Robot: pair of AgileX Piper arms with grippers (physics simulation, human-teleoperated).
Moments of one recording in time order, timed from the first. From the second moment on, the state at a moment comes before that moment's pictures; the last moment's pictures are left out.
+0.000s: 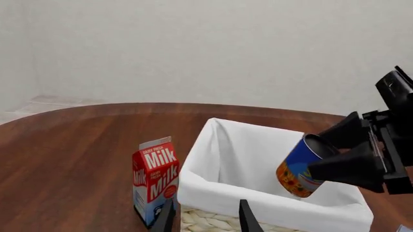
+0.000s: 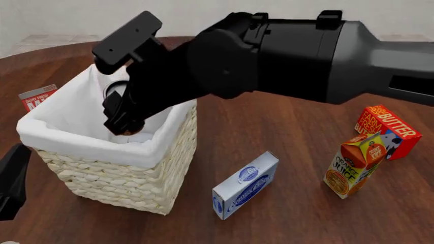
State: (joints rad) left arm -0.02 0.00 0.00 -0.04 -0.10; right arm 1.02 1.74 -1.50 0.45 -0.17
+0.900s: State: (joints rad) left arm -0.02 0.00 0.00 -0.04 -0.10; right arm 1.01 1.76 -1.53 0.45 -0.17
